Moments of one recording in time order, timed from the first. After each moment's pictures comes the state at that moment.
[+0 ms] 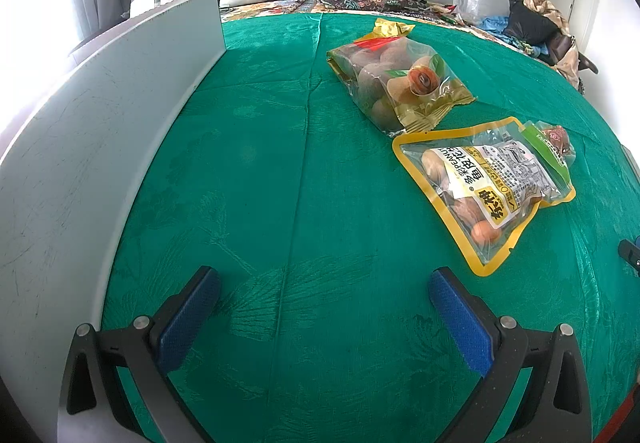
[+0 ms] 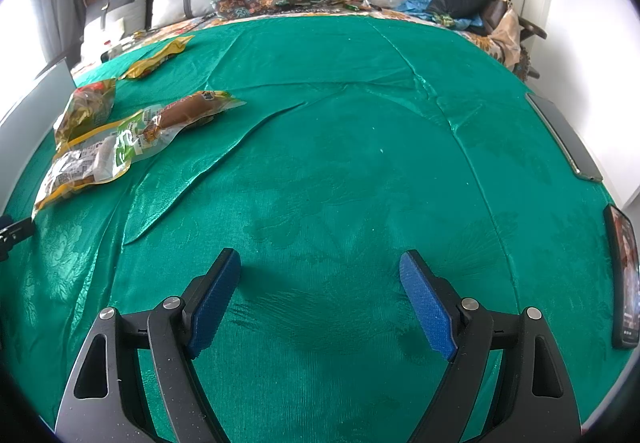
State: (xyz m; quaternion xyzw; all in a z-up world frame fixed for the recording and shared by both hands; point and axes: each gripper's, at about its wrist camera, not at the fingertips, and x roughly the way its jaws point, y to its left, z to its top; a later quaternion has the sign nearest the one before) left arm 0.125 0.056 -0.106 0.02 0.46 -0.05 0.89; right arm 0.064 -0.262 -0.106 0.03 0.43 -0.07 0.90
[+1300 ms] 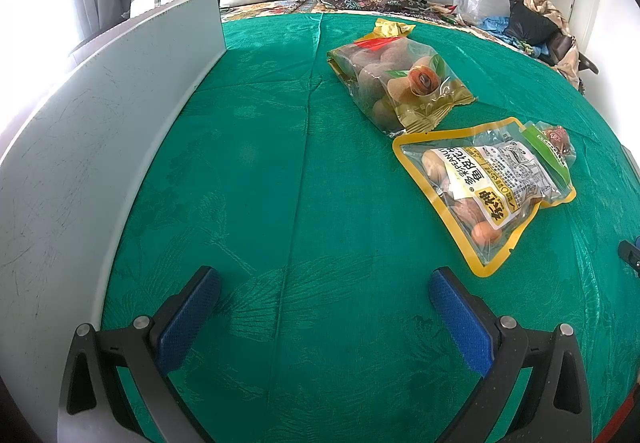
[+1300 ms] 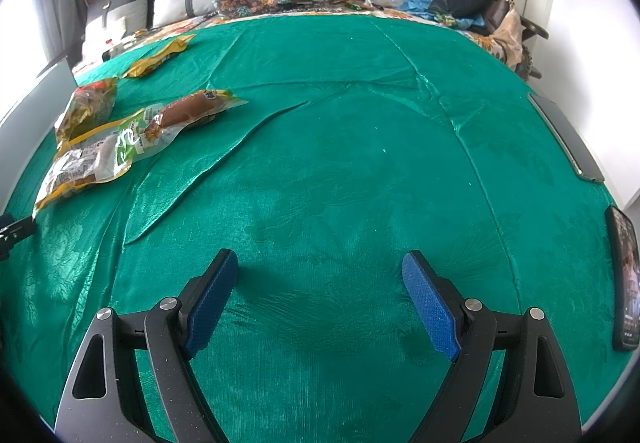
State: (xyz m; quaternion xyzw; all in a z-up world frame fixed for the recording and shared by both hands) left arm 0.124 0.055 -0.106 0.02 0.46 -0.05 0.89; right arm 0.065 -0.259 -0.107 0.03 0.43 -0.07 0.90
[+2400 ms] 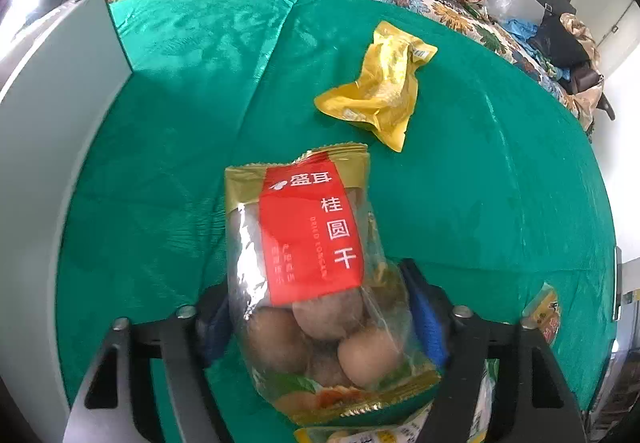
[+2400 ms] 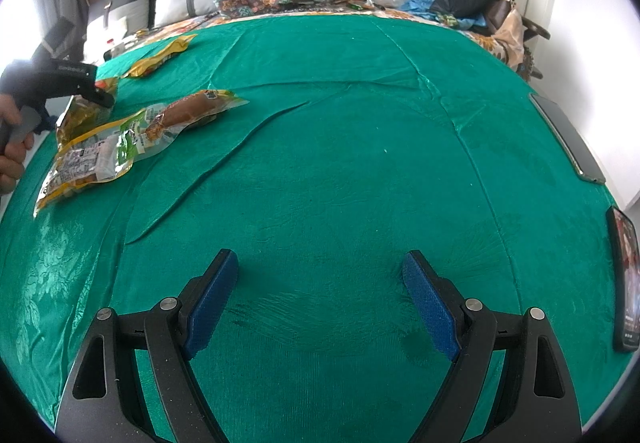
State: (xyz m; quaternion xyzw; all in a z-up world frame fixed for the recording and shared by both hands) left arm 0.299 0.011 -0.089 -0.06 0.56 -0.06 0.82; right arm 0.065 -0.256 -0.107 0.03 0.43 -0.07 0.90
